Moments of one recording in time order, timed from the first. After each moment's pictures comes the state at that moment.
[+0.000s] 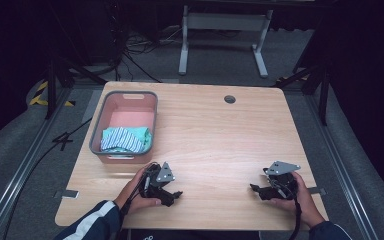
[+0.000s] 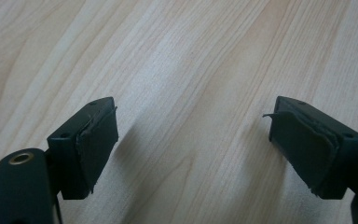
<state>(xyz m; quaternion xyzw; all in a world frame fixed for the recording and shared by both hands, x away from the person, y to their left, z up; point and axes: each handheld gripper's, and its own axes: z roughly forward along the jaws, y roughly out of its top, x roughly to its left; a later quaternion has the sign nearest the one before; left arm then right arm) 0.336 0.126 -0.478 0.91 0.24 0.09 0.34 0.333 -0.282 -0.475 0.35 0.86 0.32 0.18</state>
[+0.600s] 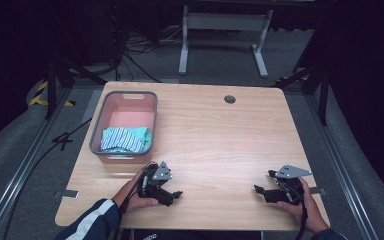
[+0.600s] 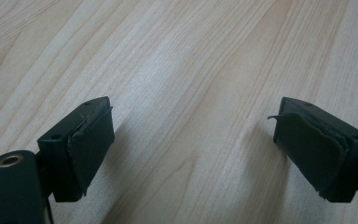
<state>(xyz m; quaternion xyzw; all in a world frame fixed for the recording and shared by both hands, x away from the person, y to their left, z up) 0.338 0.129 -0.483 0.90 0.24 0.09 0.36 0.326 -0.302 -0.486 0.38 0.83 0.37 0.17</state>
